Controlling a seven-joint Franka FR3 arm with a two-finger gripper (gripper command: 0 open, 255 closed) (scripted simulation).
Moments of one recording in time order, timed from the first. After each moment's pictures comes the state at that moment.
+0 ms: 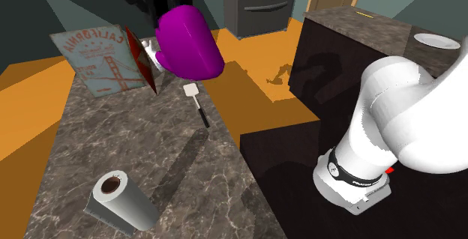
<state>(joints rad) -0.45 -0.55 0.22 -2.12 -0.16 1.76 0.75</state>
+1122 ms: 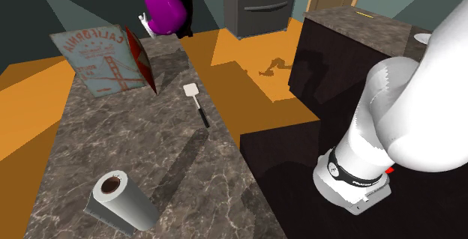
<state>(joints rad) -0.57 -0.17 -0.01 -1.81 -0.21 1.90 0.44</state>
